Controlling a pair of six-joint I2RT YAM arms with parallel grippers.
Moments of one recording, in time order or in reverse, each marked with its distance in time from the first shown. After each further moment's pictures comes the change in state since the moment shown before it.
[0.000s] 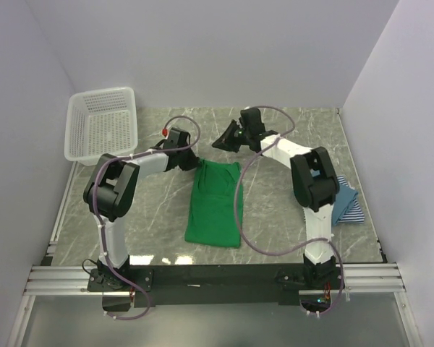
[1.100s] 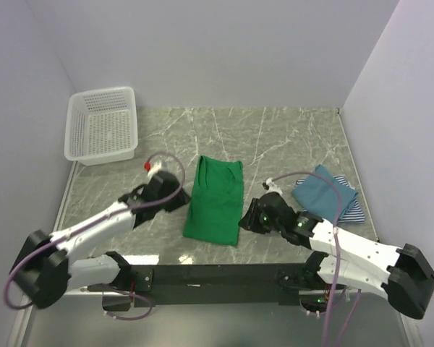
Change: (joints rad) left arm -0.192 -0.734 -0.478 -0.166 -0.212 -0.050; right arm 0.412 -1.145 -1.045 -0.255 0.504 -0.015
